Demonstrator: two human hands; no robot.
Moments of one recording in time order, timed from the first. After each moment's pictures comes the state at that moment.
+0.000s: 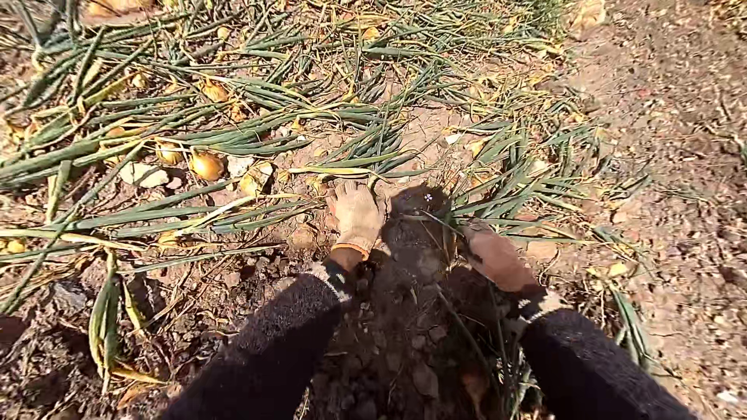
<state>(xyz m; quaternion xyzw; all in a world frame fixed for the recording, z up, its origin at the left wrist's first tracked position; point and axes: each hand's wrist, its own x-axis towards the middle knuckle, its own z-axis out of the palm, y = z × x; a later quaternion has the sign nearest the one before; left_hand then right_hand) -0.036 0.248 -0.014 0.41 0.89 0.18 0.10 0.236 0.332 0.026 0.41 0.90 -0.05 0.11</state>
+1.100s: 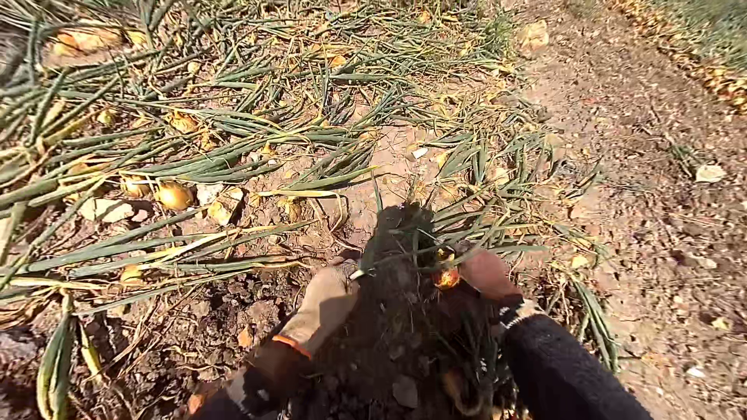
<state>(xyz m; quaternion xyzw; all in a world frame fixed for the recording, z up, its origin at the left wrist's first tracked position) 0.012 0.127 0.005 0.54 0.75 0.25 0.26 0.292 0.332 0.016 0.50 0.86 -0.05 0.10</state>
